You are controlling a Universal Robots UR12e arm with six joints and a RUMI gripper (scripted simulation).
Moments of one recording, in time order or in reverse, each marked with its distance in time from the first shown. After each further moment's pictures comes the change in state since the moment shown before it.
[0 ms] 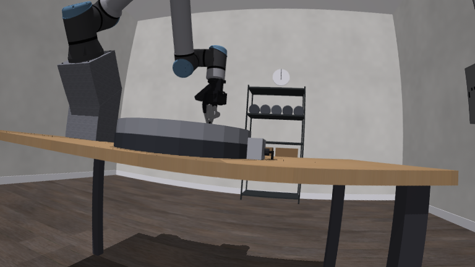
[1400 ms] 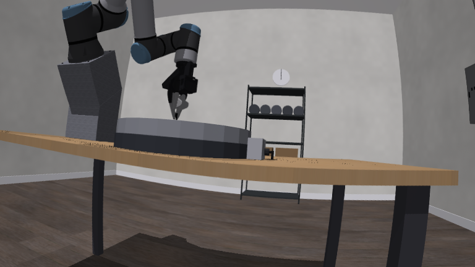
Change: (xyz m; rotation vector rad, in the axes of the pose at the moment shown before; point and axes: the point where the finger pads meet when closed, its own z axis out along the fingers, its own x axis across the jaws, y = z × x) arm -0.242 0.038 0.001 0.005 -0.014 0.004
